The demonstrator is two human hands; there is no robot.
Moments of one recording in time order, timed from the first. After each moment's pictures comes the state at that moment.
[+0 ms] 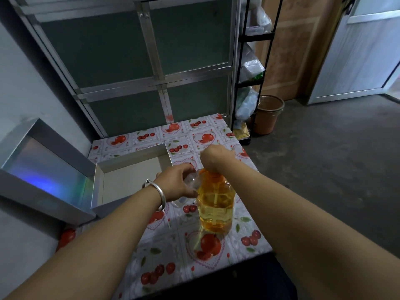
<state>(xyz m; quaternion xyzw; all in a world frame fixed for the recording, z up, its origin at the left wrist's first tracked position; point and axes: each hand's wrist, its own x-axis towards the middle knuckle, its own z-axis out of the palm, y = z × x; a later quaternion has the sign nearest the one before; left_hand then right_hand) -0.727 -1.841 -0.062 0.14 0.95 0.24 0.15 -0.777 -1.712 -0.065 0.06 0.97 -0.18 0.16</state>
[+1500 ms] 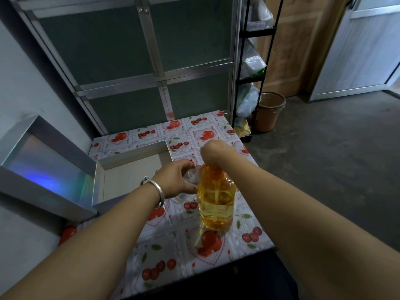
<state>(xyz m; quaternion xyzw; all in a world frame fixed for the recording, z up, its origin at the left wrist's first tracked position) -0.727 -1.843 -0.063 0.13 0.95 0.26 0.14 -0.773 -1.712 -0.058 0.09 0.96 -0.23 0.16</state>
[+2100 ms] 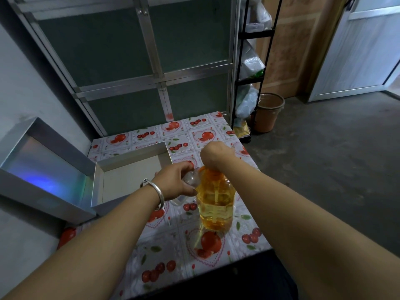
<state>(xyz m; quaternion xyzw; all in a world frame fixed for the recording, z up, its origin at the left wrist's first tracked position) -0.727 -1.843 -0.064 0.13 0.94 0.26 0.15 -0.768 -1.713 -0.058 0.06 0.97 -0.18 0.14</state>
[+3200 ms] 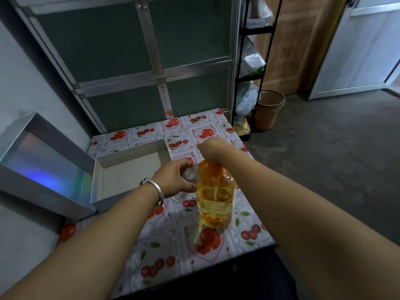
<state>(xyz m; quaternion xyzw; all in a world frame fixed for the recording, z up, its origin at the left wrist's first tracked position) -0.728 -1.845 -0.074 0.13 0.93 0.31 0.14 -0.771 -1.714 -0.057 0.06 0.95 -0.25 0.18</state>
